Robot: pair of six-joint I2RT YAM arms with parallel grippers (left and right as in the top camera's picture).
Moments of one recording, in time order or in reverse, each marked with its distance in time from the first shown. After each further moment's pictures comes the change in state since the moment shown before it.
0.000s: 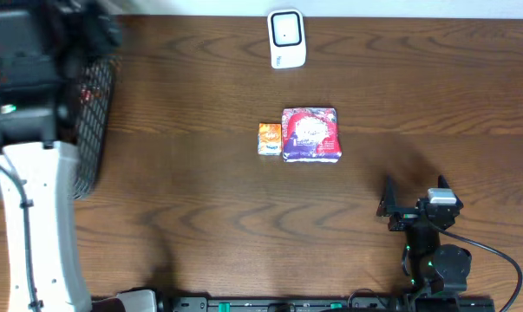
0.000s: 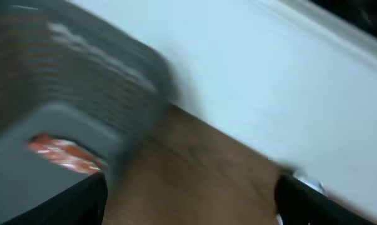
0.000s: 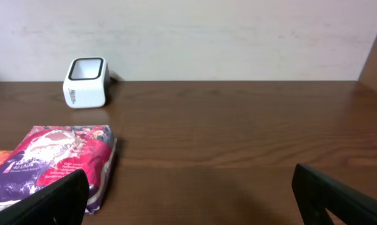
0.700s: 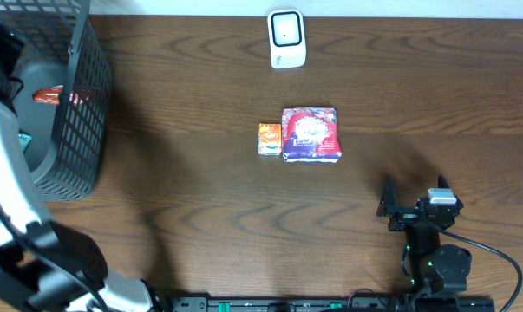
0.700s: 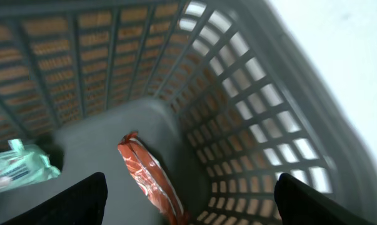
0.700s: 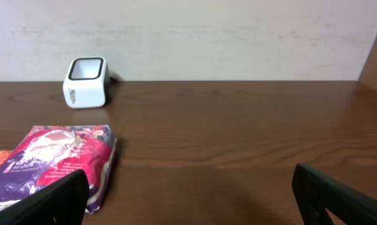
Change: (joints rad) left arm 0.325 0.280 0.000 0.134 -0.002 -0.194; right arm 0.000 0.000 0.000 0.000 0.000 0.000
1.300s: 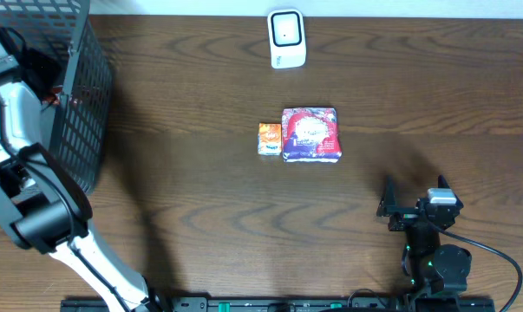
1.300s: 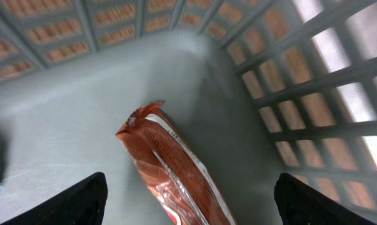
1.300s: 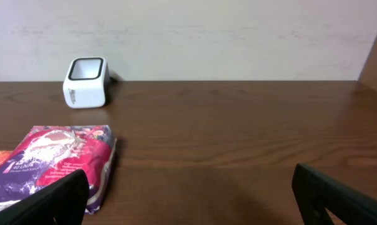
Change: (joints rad) left arm -0.009 0.391 0.000 0.130 0.000 -0.003; right arm 0.000 0.000 0.000 0.000 0.000 0.000
